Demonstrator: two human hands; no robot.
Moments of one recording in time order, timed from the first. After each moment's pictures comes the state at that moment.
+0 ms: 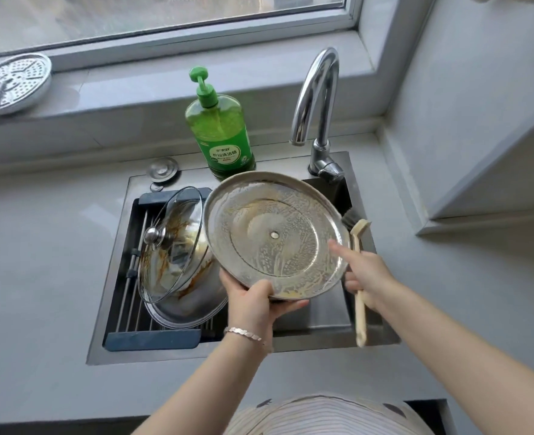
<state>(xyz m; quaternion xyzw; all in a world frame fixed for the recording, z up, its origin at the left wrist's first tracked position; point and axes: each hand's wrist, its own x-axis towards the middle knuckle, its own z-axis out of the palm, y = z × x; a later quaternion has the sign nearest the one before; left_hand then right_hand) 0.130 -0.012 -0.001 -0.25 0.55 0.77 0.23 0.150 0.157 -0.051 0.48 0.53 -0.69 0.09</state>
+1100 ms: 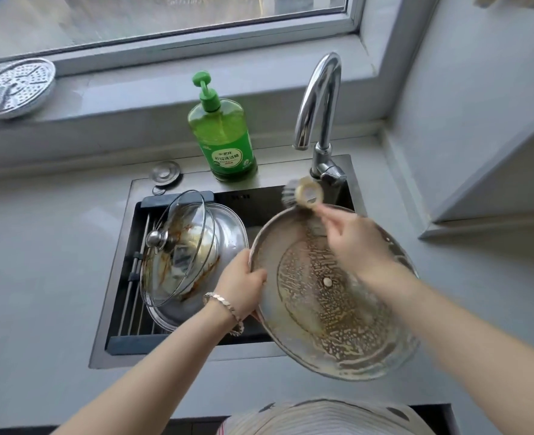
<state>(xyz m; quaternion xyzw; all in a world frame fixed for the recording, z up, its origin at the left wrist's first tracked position) 0.084 -0.032 -0.003 0.05 0.87 0.40 0.27 0.118 0.153 -0.022 0.19 0.90 -0.39 -0.03</state>
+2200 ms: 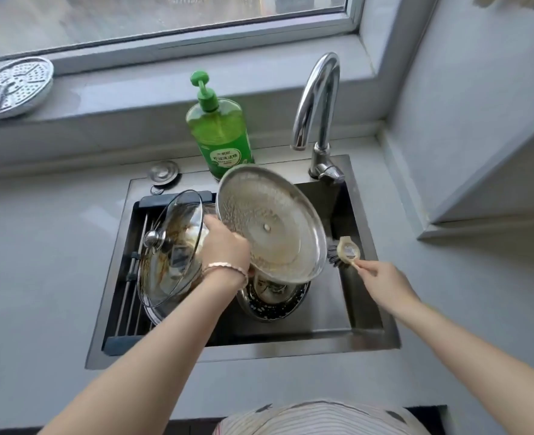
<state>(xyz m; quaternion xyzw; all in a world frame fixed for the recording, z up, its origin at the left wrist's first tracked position) 0.044 -0.012 -0.009 -0.07 0.94 0.33 0.09 0.173 0.187 -0.084 0.37 0.82 -0.41 0.13</state>
